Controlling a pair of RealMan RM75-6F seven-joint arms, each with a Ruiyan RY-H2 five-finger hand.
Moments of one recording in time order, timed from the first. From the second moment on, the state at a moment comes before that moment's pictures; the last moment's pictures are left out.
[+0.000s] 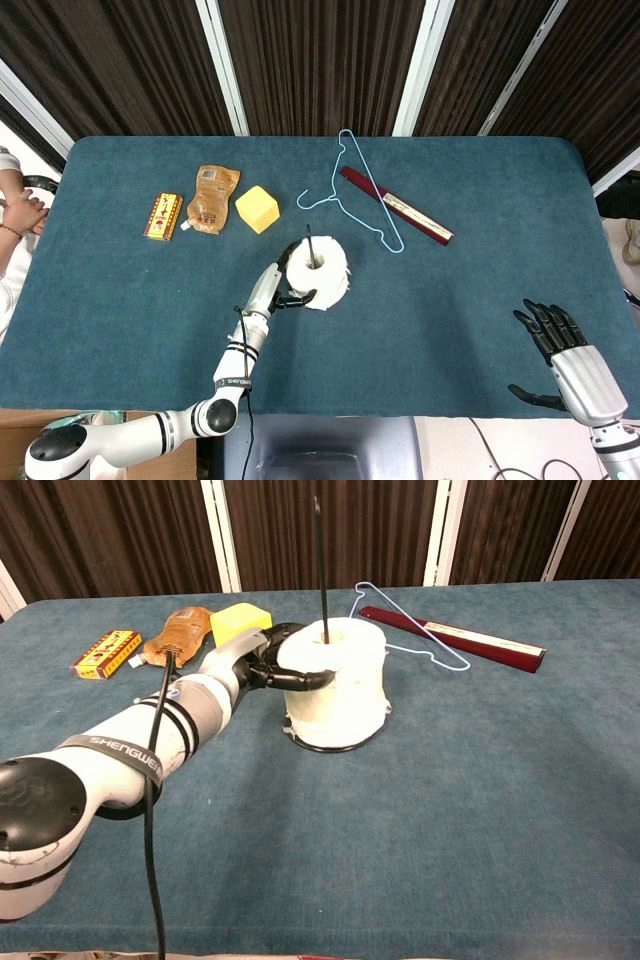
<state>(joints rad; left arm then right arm) -0.77 -1.99 -0.51 -1.28 0.91 0.91 -0.15 0.06 -1.05 -0.07 -1.58 -1.76 1.57 0.13</state>
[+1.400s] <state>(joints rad) -0.51 -1.47 -0.50 -1.75 1.15 1.21 -0.24 0.05 -1.06 -0.10 -1.58 -1.83 1.59 0.10</state>
